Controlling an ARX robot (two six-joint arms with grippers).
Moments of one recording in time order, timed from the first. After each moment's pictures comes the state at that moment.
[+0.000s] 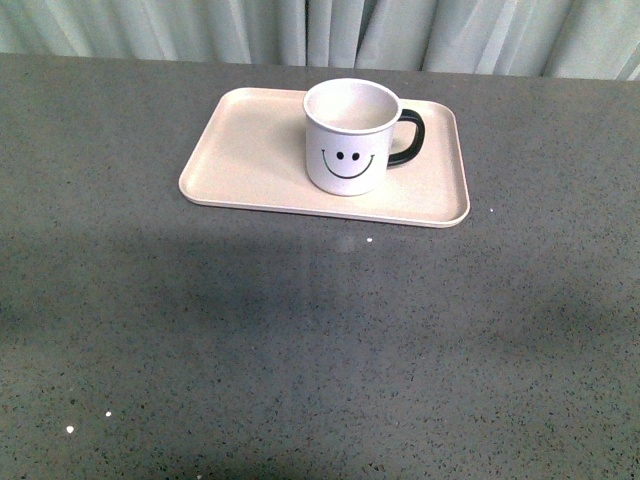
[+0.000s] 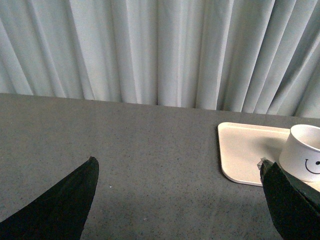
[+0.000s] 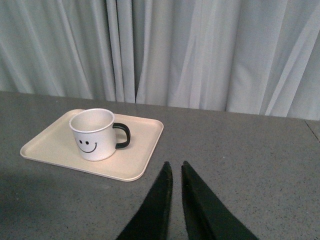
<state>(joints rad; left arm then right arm) 0.00 0.02 0.01 0.00 0.00 0.00 0.00 0.01 0.02 0.00 0.00 -0.01</state>
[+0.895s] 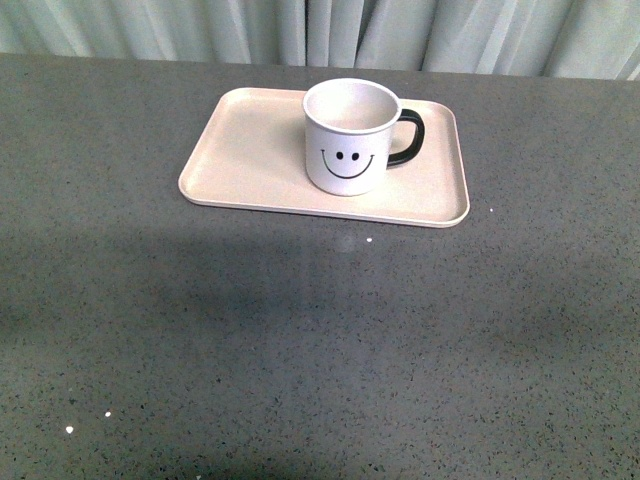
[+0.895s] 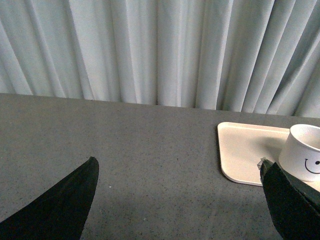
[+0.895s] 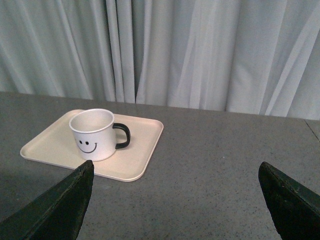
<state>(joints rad) 0.00 0.02 0.01 0.00 0.00 0.00 0.00 0.01 0.02 0.00 0.00 -0.01</state>
